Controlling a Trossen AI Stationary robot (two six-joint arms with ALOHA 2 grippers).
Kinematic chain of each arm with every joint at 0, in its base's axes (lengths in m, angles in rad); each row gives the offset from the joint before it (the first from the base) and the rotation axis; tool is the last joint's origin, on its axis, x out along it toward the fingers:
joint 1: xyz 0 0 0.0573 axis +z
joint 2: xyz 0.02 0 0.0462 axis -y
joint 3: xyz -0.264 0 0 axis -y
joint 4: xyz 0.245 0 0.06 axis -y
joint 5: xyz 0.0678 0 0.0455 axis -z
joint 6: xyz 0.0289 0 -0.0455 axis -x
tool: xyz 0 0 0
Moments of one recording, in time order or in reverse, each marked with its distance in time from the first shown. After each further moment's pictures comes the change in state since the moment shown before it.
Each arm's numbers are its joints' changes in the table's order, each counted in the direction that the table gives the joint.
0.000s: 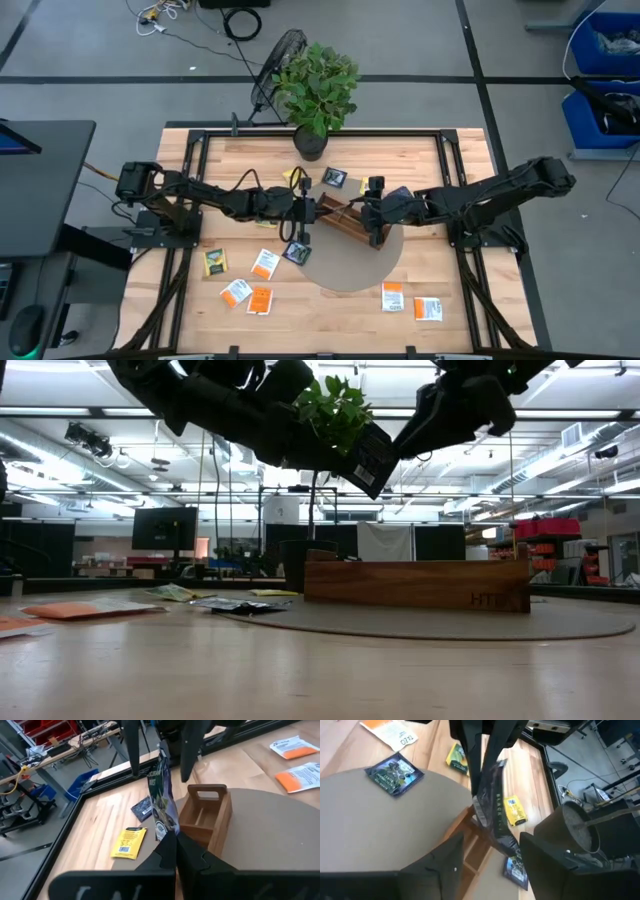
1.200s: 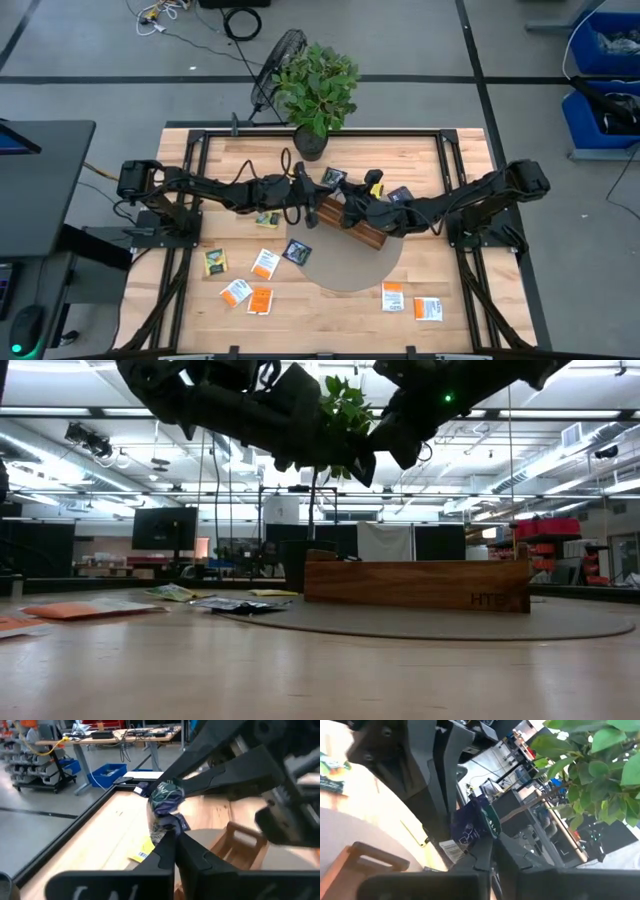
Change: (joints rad) left arm 0.086 -0.001 0.001 0.110 -0.076 0.300; right arm 0.018 -0.238 0.000 0.522 0.521 0.200
